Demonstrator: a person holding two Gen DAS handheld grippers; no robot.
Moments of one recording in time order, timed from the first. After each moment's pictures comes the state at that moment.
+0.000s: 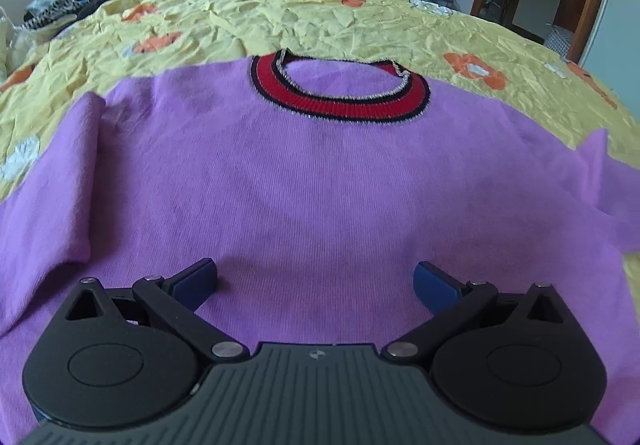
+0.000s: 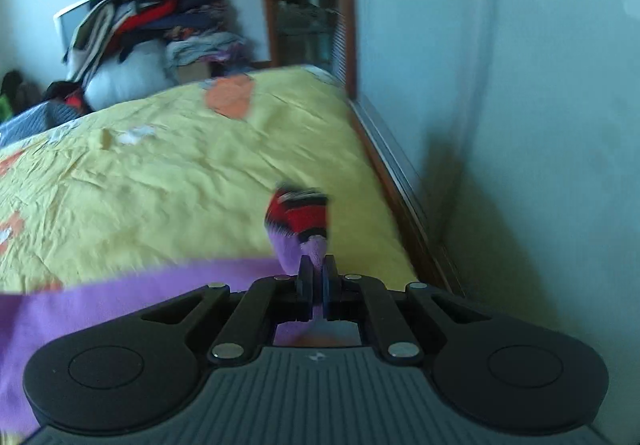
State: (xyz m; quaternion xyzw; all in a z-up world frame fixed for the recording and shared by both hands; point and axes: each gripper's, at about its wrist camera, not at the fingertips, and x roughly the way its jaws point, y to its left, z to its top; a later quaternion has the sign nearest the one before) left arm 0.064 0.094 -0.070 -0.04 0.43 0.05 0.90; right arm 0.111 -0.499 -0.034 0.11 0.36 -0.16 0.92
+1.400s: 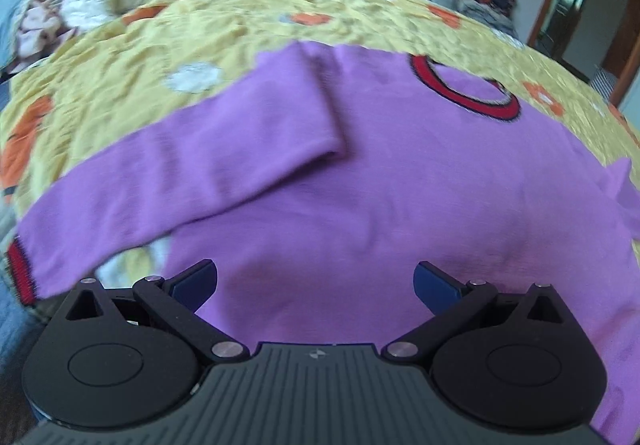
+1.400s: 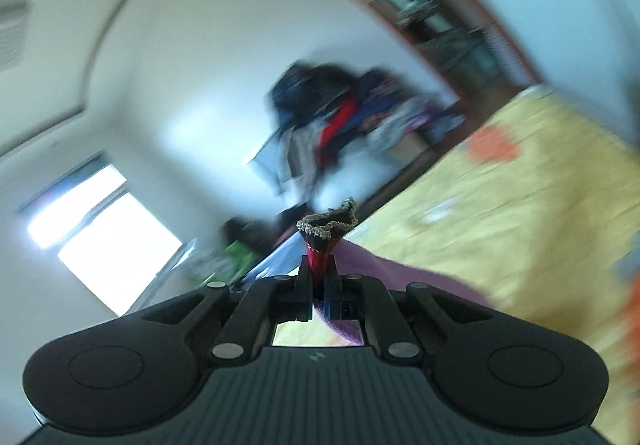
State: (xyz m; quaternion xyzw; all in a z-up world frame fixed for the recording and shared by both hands) left arm -0.061 0.210 -0.034 -0.10 0.43 0.14 0.89; right arm 0.077 -0.369 0.070 0.39 0.17 0.15 0.89
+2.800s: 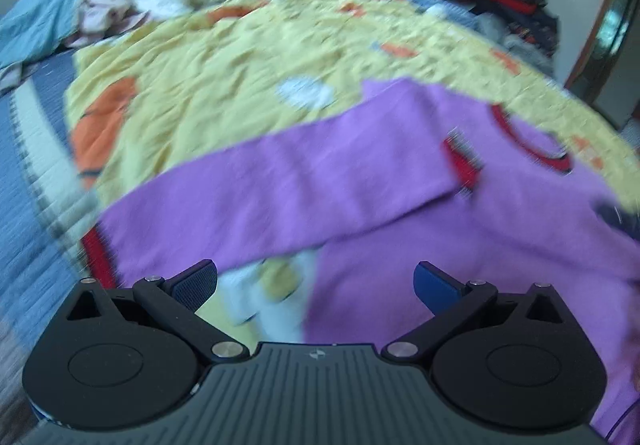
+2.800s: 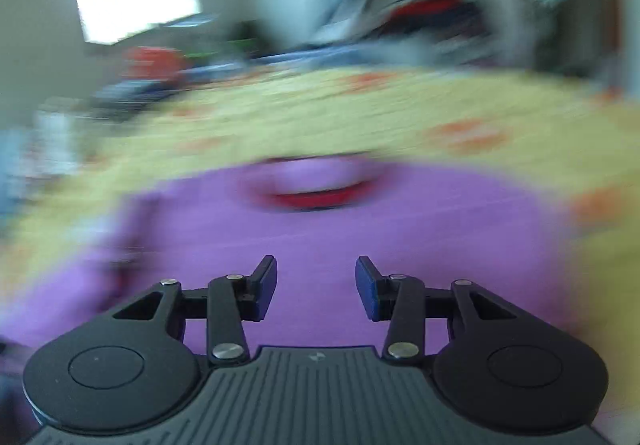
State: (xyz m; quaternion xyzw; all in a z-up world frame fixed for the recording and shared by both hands) left arm -0.092 0.280 -0.015 -0.15 0.39 0.18 0.89; right arm 0.050 -0.081 -0.036 0.01 0.30 0.12 0.95
